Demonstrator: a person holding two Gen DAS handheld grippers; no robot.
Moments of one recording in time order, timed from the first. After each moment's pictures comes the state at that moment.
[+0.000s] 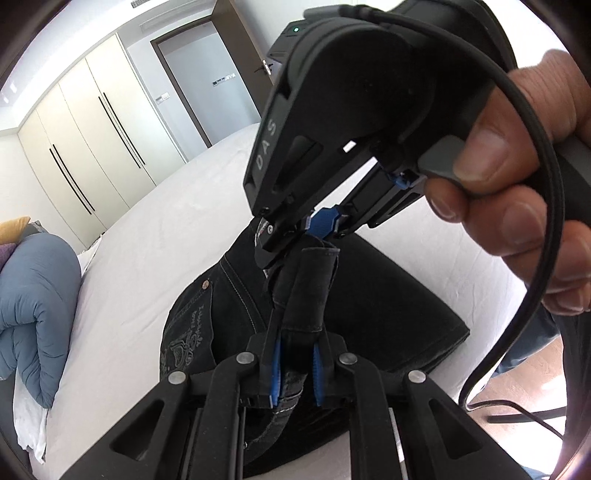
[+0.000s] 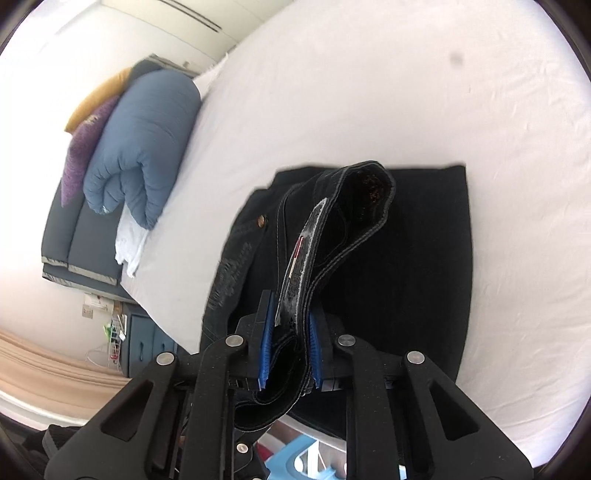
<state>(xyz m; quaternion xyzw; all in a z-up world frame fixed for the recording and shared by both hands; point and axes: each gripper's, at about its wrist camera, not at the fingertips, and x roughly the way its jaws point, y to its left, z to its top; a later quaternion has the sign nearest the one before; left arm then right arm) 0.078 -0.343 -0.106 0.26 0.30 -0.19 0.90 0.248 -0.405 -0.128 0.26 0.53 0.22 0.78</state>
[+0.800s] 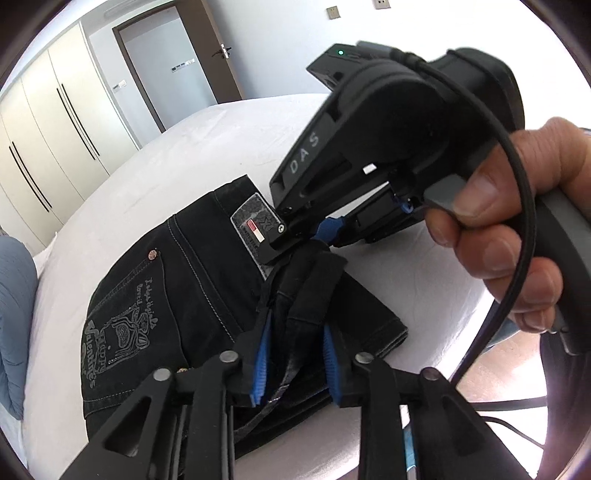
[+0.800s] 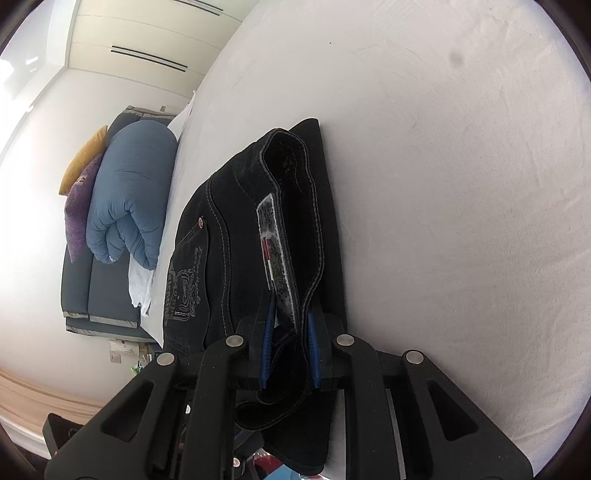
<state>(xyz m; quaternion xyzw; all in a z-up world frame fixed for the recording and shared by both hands) 0.097 -0.362 -0.144 0.24 0.36 -0.27 0.86 0.218 -0.484 -0.213 0.37 0.52 0.18 0.75</state>
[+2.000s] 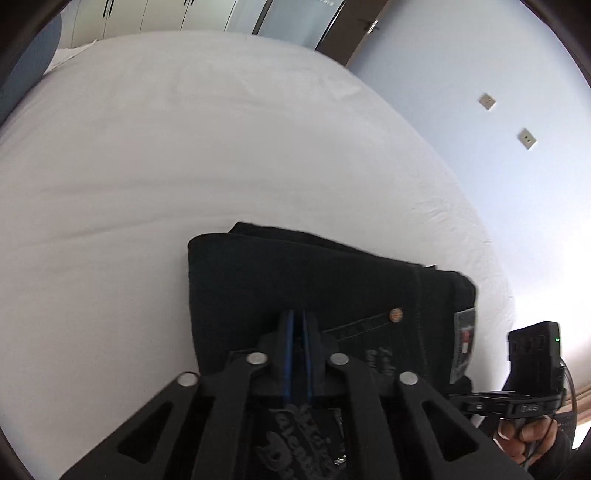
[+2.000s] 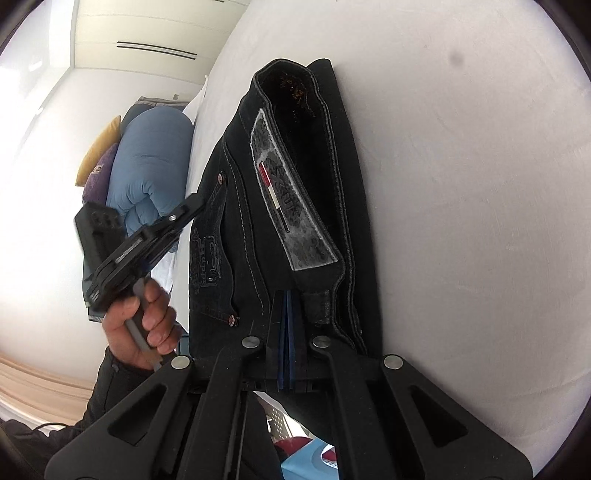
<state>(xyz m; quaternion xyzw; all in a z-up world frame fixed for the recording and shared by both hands) 0.311 -0.188 -0.158 -0.08 0.52 -0.22 0.82 0.195 -0.441 -0.231 0.40 0.53 0.22 0.71</state>
